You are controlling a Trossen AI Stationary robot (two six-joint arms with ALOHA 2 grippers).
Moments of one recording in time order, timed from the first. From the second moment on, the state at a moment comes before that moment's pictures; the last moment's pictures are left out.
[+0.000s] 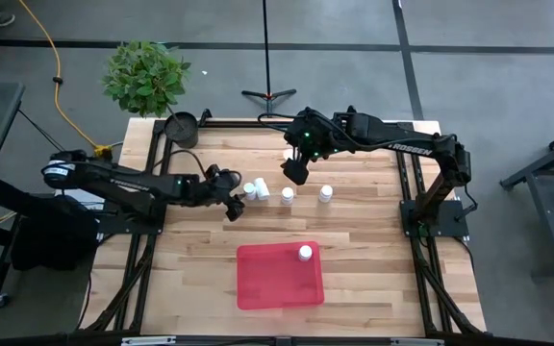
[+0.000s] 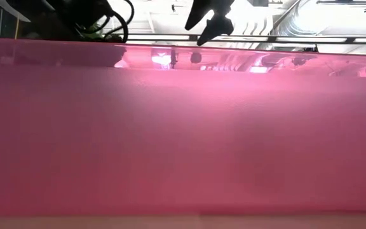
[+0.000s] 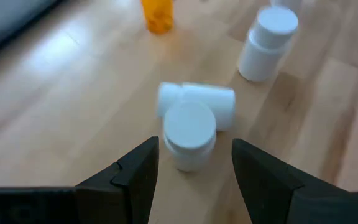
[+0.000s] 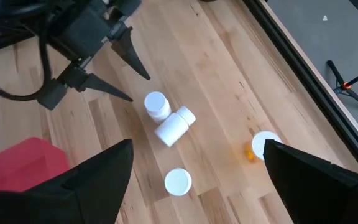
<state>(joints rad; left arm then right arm) 0.01 1.24 0.58 -0.13 -0.41 -0.37 -0.20 1.71 1.79 -0.92 0.06 0.23</state>
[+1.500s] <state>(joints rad) 0.31 1.21 0.58 -0.11 0.06 0.00 -0.20 1.71 1.79 -0.96 0.05 0.28</state>
